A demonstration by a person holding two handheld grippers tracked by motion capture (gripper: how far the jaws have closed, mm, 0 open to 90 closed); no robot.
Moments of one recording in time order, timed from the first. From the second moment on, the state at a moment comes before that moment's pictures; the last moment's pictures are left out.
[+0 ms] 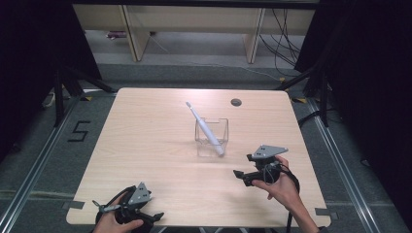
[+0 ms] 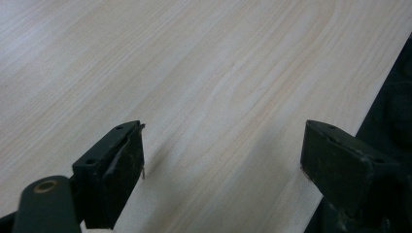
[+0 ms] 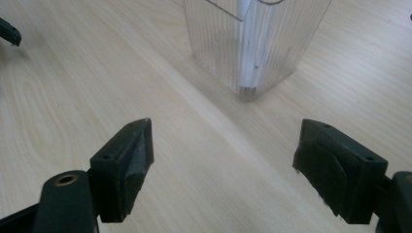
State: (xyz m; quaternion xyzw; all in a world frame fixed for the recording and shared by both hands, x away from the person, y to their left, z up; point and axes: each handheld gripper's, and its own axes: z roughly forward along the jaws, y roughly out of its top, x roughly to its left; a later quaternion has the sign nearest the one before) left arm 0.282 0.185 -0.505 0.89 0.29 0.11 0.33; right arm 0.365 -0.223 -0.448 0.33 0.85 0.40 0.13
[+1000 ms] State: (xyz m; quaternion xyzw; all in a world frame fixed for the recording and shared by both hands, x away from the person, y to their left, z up) left arm 0.282 0.186 -0.504 0.89 0.29 0.11 0.33; right arm 0.340 -0.247 -0.476 0.35 0.84 0.39 0.11
